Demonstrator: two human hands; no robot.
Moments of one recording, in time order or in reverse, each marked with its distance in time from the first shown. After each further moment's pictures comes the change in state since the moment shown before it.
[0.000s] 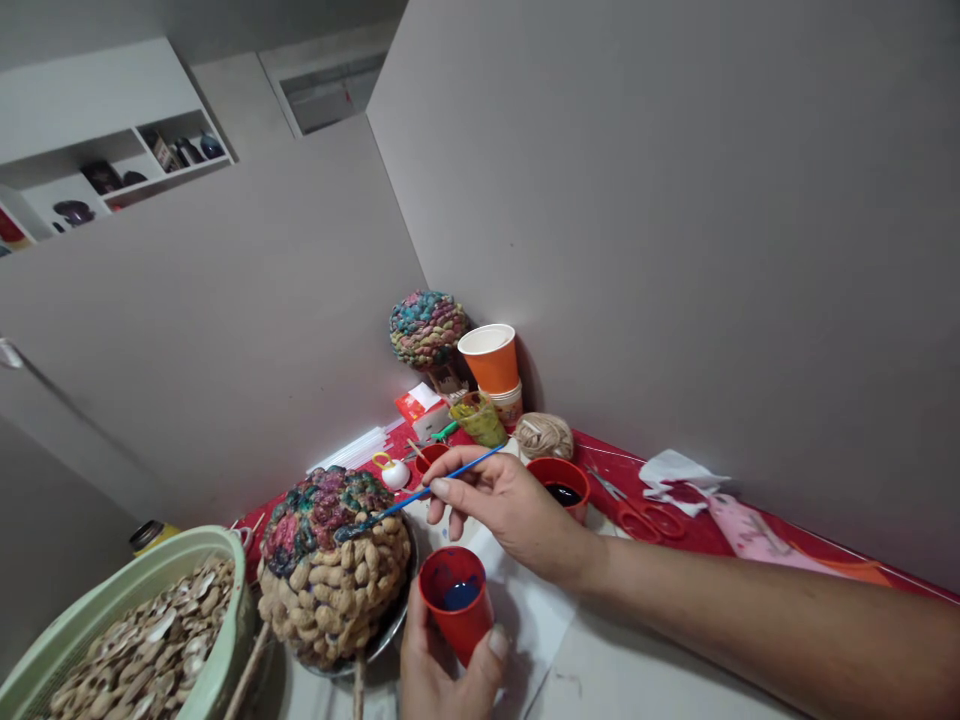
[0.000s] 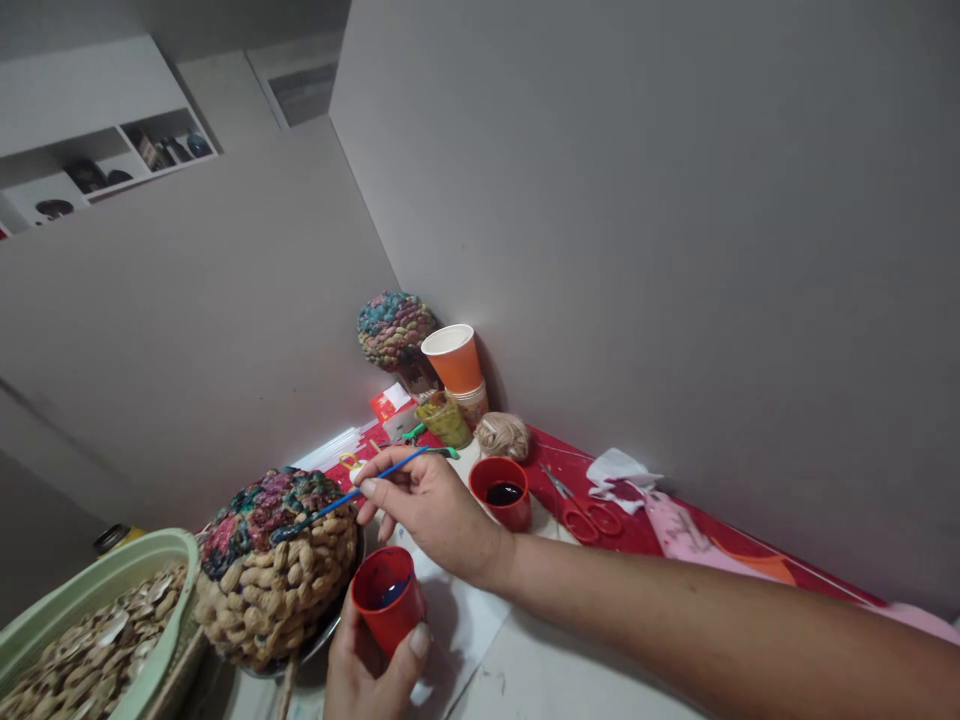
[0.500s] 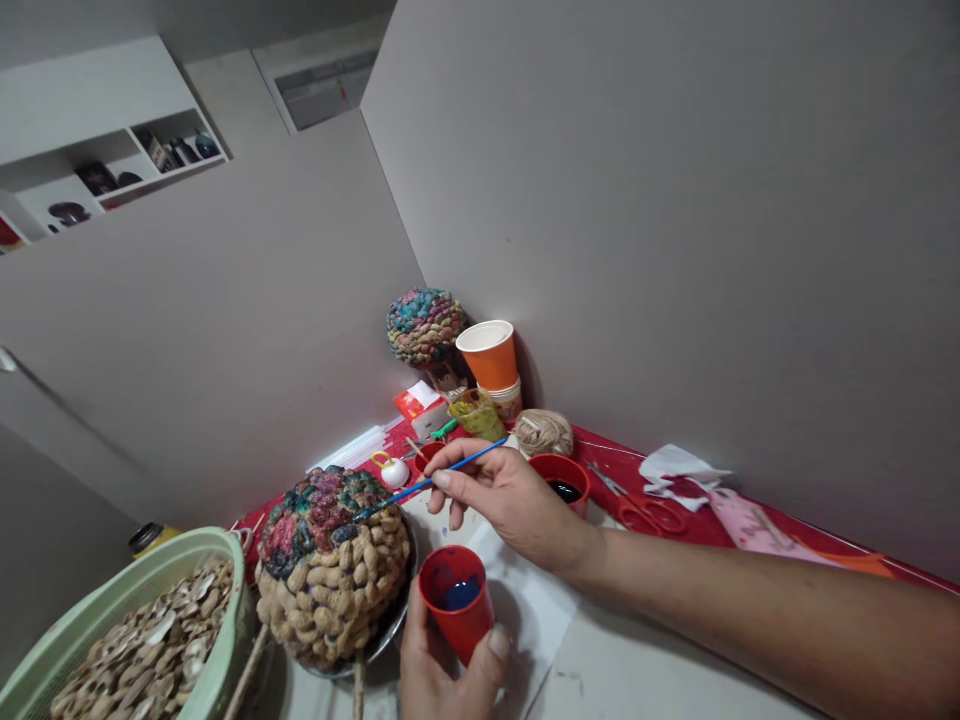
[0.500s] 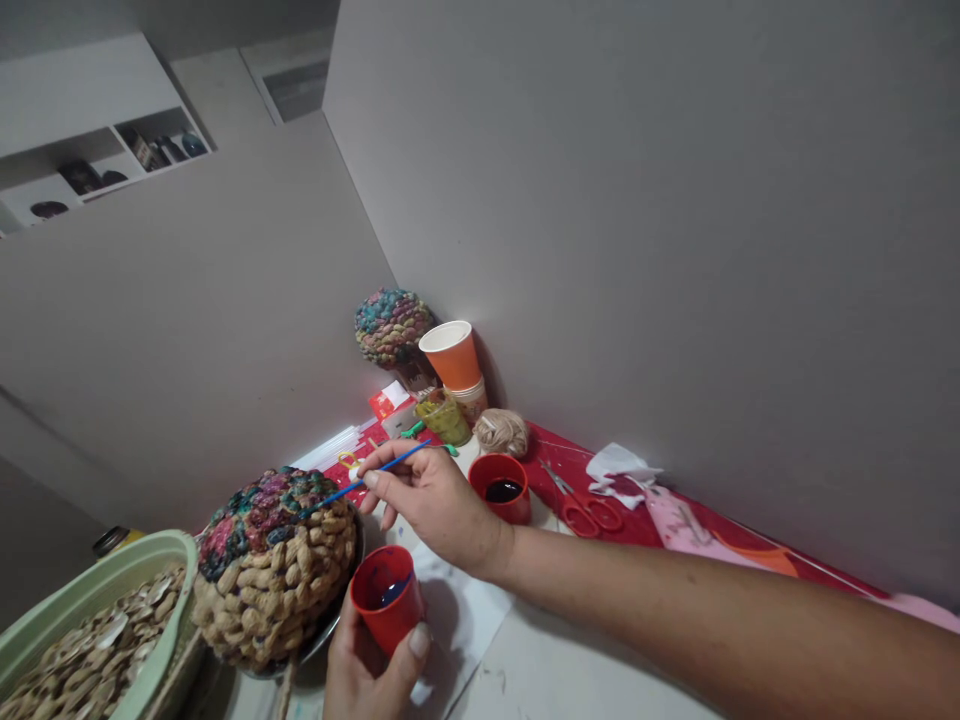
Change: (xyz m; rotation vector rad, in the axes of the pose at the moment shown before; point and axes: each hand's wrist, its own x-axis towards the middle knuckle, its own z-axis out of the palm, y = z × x) left_hand -0.001 0.001 -0.002 0.034 -0.002 -0.019; right_hand 0.003 0.000 -0.005 0.010 0.019 -0.059
